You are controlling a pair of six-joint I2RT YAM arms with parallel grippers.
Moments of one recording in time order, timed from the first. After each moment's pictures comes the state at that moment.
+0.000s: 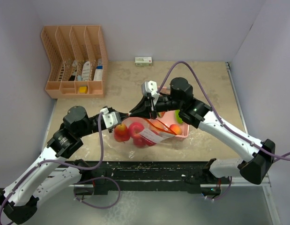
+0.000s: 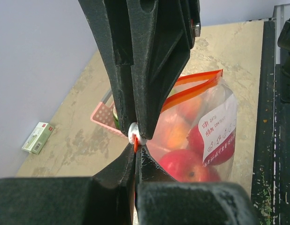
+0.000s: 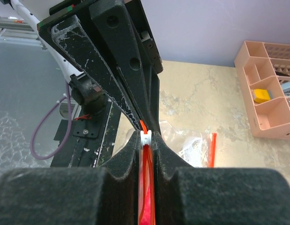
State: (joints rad) left arm -0.67 0.71 0.86 -0.23 0.47 0.39; right arm 0.80 1.30 1.24 -0.07 -0.83 -0.16
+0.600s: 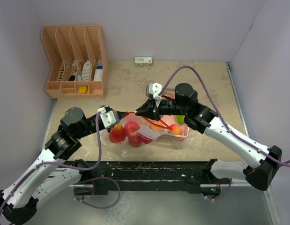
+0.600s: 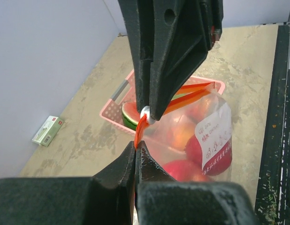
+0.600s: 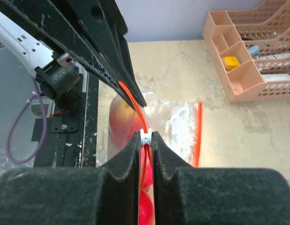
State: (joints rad) left arm -0.67 0.68 0.86 -0.23 0.42 0.38; right arm 0.80 1.21 1.17 -0.13 -0.63 -0.16
